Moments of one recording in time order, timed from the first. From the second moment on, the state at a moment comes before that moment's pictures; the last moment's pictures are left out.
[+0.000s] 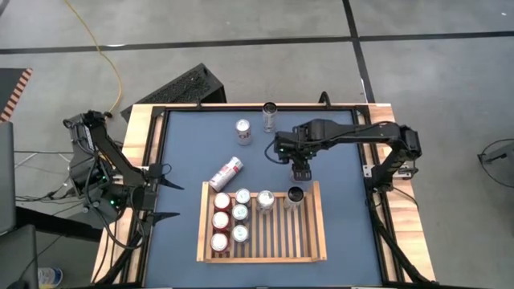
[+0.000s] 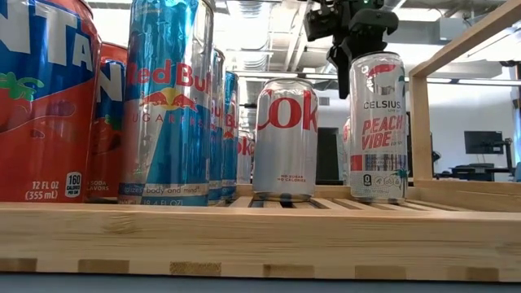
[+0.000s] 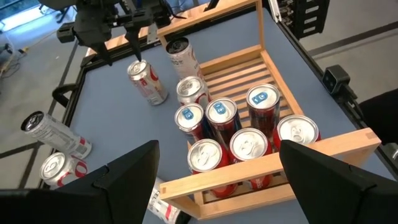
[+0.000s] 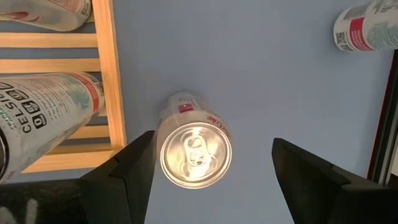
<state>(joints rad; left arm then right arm) -1.00 0.97 1.19 -0.93 -0.83 -0.32 -0.07 1.69 1.58 -1.29 0.15 -0.08</state>
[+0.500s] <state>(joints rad) -1.00 0.97 1.19 -0.93 -0.84 -0.34 -0.04 1.69 1.45 -1.25 0.15 -0.08</state>
